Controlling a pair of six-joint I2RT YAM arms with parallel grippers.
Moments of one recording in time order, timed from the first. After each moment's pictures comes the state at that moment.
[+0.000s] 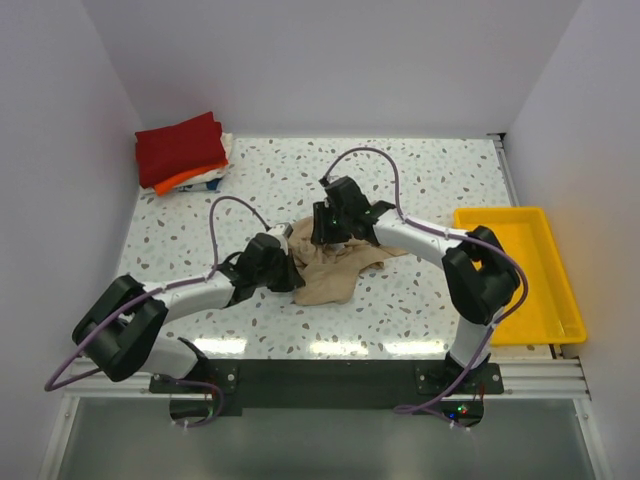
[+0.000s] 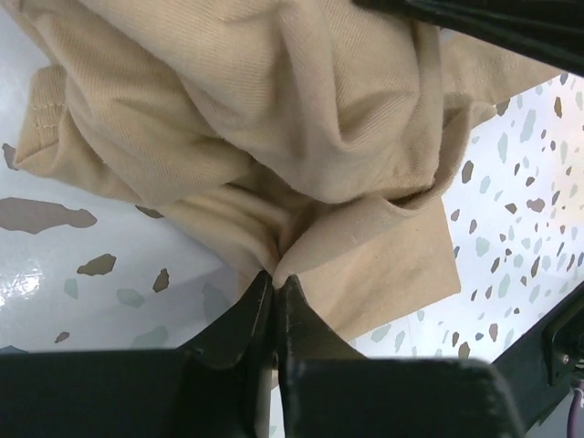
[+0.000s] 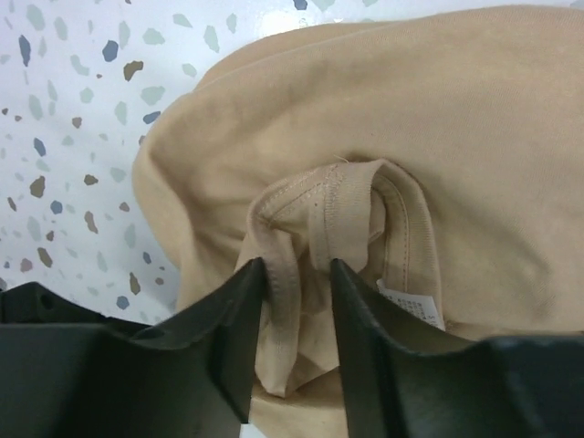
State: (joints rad) left arm -0.66 1.39 0.54 0.08 0.13 -0.66; right arm 0.70 1.82 1.28 -0.29 -0.07 0.51
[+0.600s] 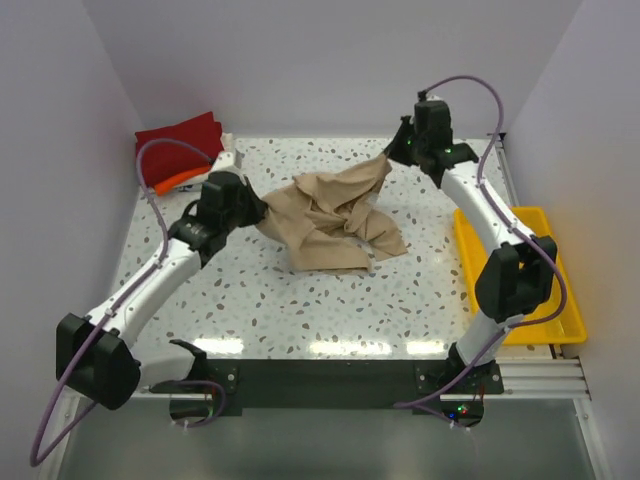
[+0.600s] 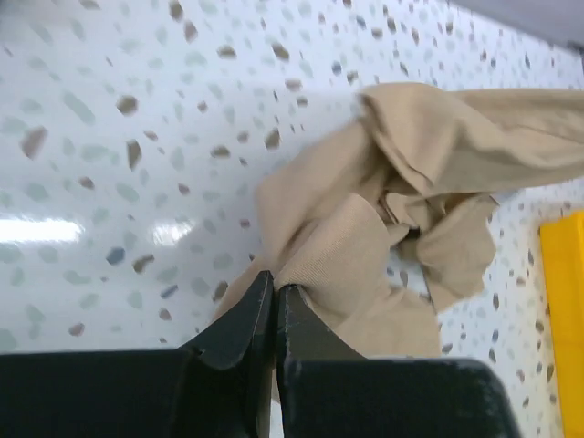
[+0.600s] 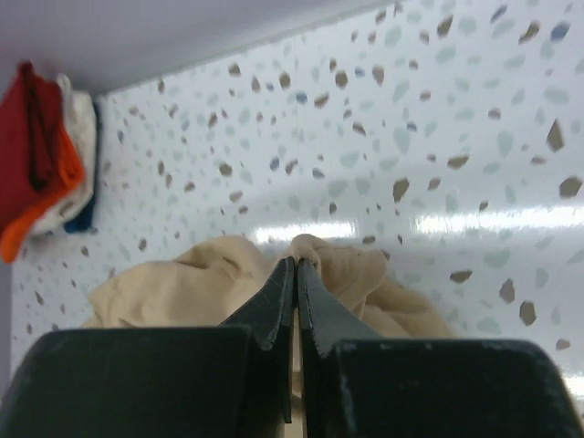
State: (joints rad) left arm -0.44 1.22 0.94 -0.27 -0.12 -0.58; right arm 0.29 1.74 1.60 -0.44 0.02 0.54
